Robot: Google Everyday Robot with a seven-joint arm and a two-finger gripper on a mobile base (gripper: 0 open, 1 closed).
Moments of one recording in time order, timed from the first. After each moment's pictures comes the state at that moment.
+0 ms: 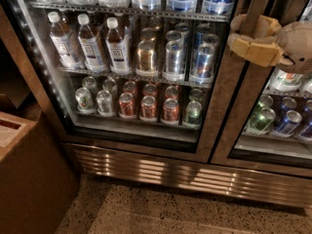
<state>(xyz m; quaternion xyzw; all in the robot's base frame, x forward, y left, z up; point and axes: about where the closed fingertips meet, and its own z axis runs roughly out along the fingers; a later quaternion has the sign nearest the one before) 0.508 -0.157 1.016 -0.51 0.48 0.41 0.59</state>
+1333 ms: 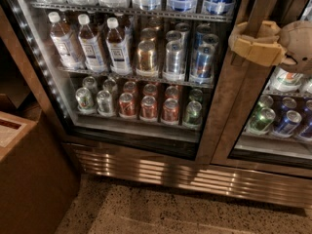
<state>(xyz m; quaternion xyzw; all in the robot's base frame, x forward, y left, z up) 0.504 -0.159 1.019 -0.51 0.48 0.41 0.59</state>
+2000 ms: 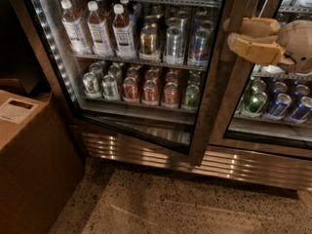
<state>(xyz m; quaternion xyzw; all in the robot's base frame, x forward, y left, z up) 0.503 -0.158 1.020 -0.51 0.48 0.41 0.59</state>
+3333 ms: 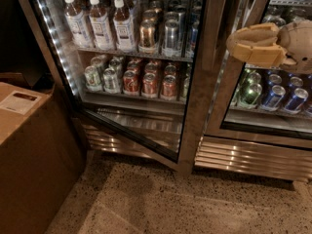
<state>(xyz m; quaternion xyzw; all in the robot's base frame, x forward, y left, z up) 0.503 -0.158 1.020 -0.51 0.48 0.41 0.59</state>
